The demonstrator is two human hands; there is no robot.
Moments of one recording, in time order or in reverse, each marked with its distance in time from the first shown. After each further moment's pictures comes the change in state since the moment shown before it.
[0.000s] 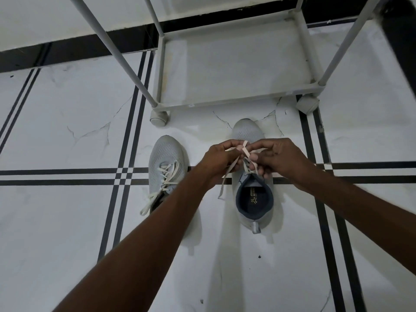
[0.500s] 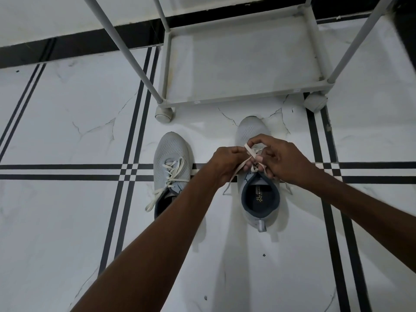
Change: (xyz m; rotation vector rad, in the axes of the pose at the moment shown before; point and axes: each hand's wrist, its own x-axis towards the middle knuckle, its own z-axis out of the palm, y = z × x) left_hand 0.008 -0.009 0.002 -0.072 0.060 -0.164; right_hand 0.003 0.003 0.010 -0.427 0.008 -0.148
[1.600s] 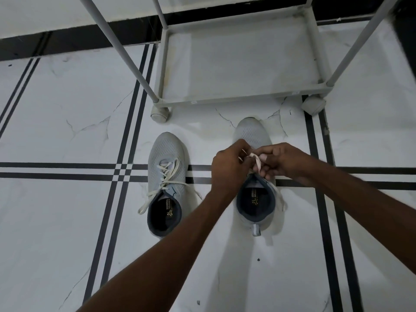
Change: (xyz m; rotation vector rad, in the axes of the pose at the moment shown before) left_hand -0.012 -0.019 0.024 0.859 0.470 0.706; right_hand 0.021 0.030 -0.021 0.491 -0.290 0.324
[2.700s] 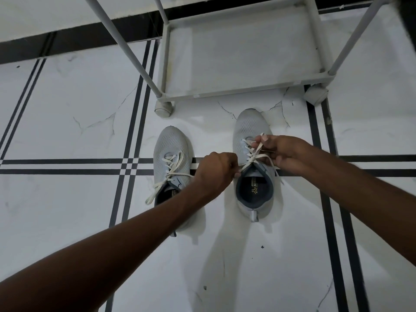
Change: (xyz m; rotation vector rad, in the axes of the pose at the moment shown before) left_hand -0.019 -0.011 -0.050 0.449 -0.415 0.071; right_hand 0.007 -0.010 0.026 0.471 0.333 0.204
